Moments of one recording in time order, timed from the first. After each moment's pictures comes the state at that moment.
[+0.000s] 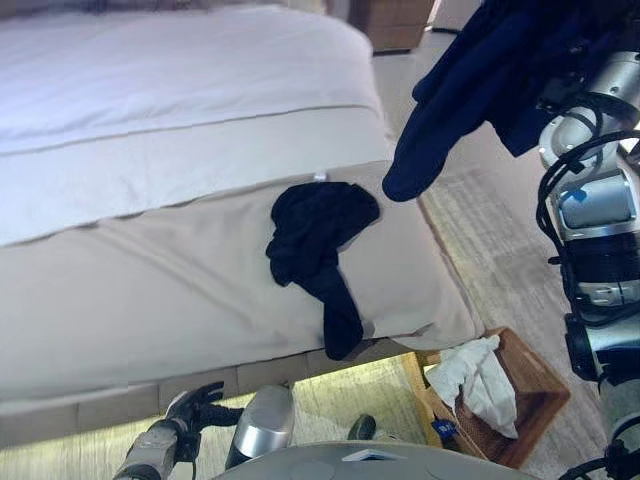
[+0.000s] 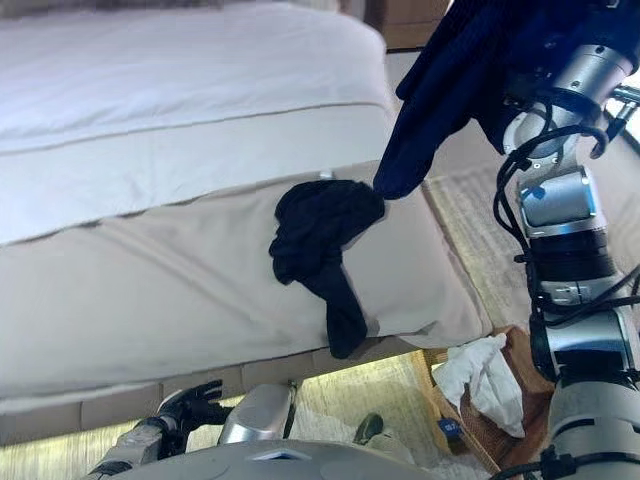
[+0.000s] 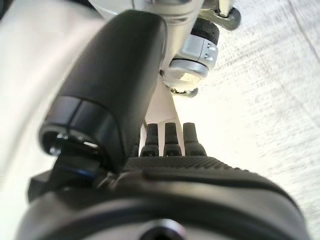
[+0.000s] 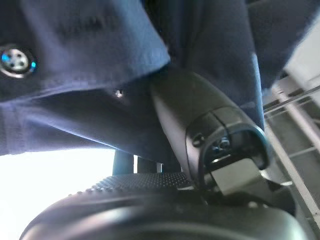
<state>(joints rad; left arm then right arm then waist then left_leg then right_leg) 0.05 0.36 -0.07 1.11 -0.12 -0.02 -0.18 -0.78 -0.77 0.08 0.13 -0.01 0.13 -0.76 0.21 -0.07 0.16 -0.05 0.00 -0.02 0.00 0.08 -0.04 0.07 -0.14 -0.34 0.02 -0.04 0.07</state>
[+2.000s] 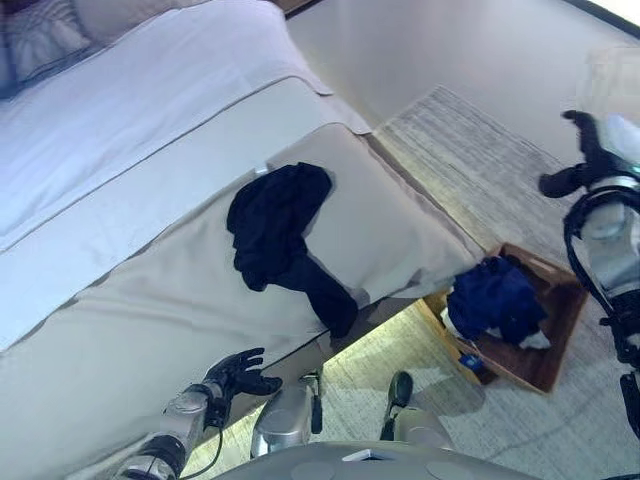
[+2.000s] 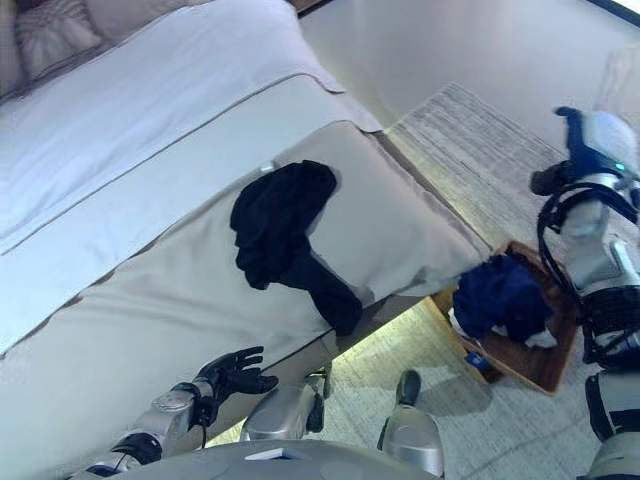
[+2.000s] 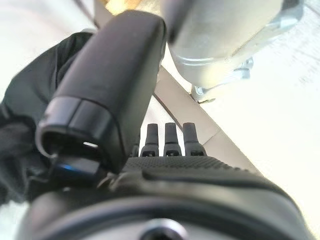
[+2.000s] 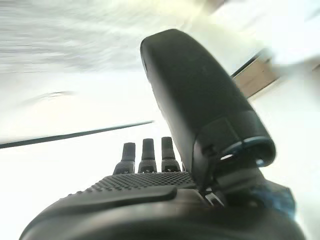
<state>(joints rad) -0.04 0.30 -0.20 0.92 -0.20 0.01 -0.22 -0.56 -0.93 0.22 0.46 -0.38 0.22 -0.10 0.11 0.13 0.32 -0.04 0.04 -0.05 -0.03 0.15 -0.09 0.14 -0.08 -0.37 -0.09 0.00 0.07</state>
